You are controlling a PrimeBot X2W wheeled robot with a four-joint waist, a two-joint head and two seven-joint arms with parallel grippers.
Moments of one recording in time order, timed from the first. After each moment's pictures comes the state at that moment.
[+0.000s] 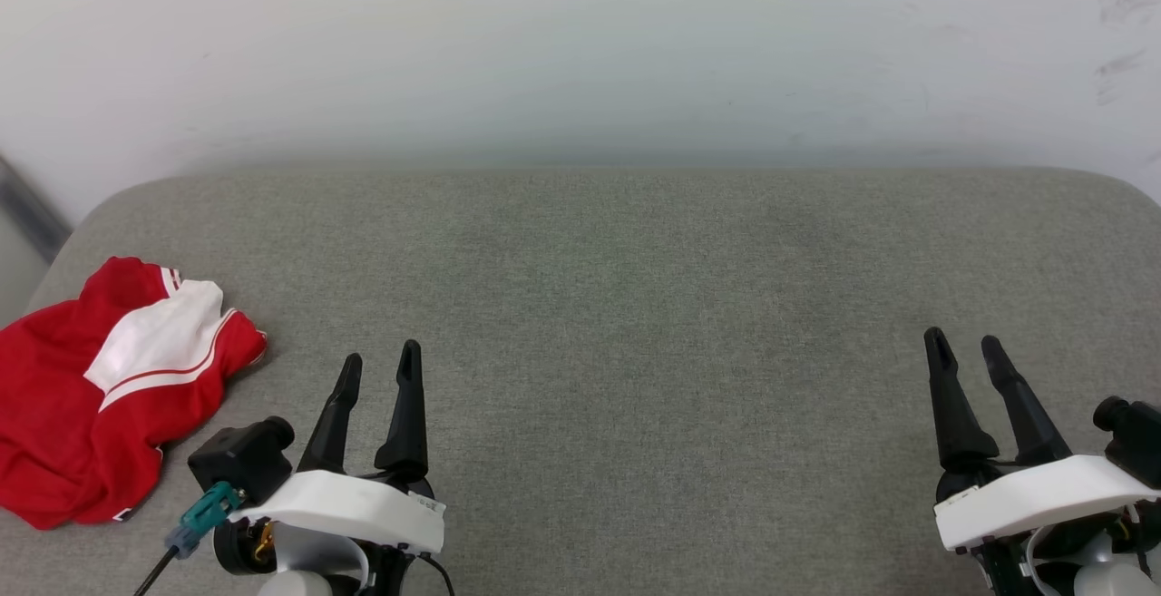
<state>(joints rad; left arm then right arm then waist) -0.07 0.05 -0.09 0.11 -0.54 -0.06 -0.14 -0.04 -0.08 -0.03 0.05 0.51 0.13 -0.04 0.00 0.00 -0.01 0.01</state>
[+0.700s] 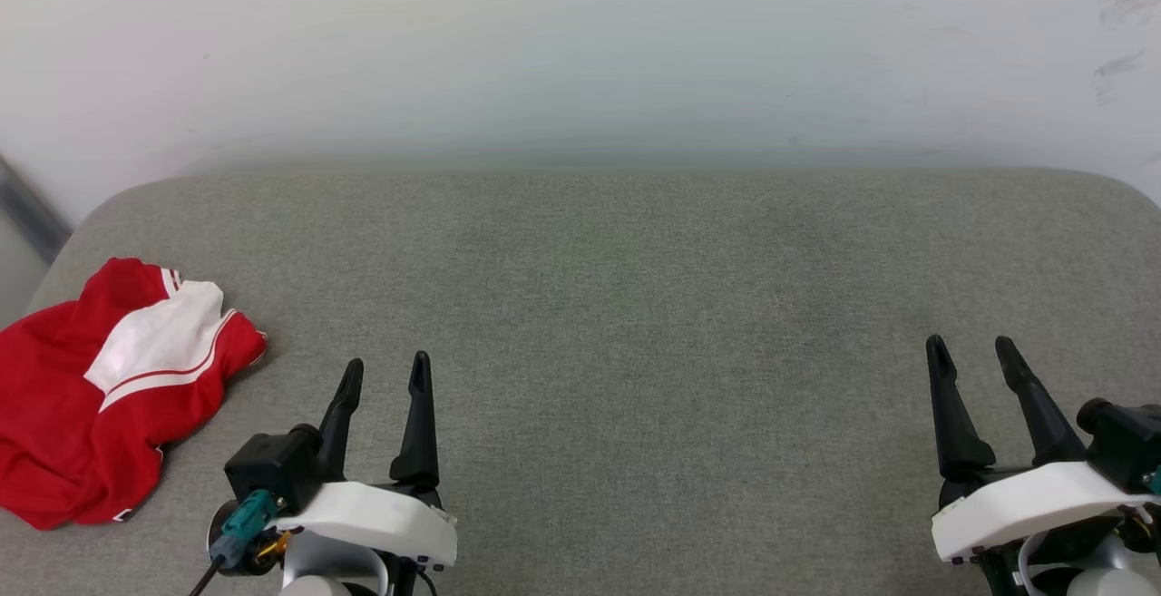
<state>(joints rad) -0.07 0.05 -0.11 0.15 -0.36 -0.02 -0.19 -0.02 -0.06 -0.06 0.02 0.26 0.13 -0.04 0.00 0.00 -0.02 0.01</state>
